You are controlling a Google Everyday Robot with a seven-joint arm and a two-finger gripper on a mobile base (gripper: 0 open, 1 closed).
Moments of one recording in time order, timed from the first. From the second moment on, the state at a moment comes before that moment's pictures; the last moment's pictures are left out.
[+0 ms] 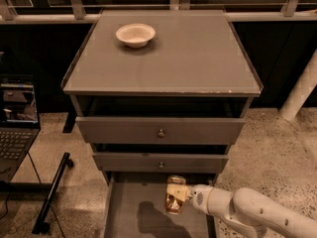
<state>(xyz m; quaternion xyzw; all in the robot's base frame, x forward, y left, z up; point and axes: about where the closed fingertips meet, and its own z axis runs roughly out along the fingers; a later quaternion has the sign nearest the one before) 0.465 -0.081 0.493 0.00 0.86 0.42 0.29</state>
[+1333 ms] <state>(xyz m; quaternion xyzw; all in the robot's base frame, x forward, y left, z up) 0.473 -0.081 0.679 -0.12 0.85 0.35 0.38</state>
